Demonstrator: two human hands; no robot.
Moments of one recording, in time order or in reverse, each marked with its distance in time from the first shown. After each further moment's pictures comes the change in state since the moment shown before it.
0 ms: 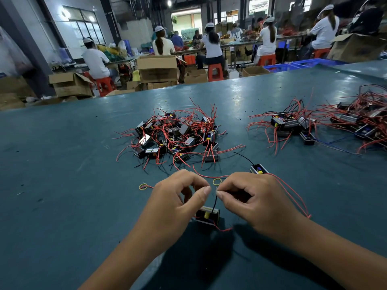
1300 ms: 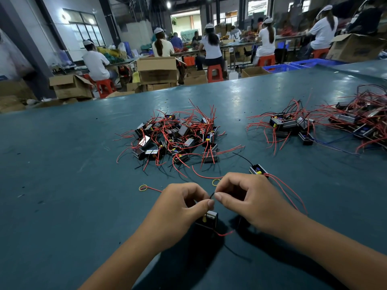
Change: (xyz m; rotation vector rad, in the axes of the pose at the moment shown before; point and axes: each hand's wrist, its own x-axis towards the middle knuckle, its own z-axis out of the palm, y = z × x) left_hand 0.006 -0.019 0.012 -0.164 -0.189 -0.231; right_hand 0.003 0.013 0.001 0.171 -0.129 0.197
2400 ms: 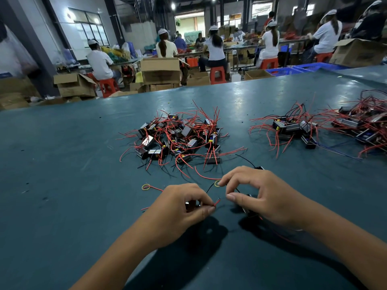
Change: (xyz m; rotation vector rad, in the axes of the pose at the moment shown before) left_hand -0.001 -0.003 -0.015 0.266 -0.075 0.224; right_hand 0.006 0.008 -0.029 -0.145 -0.194 -0.076
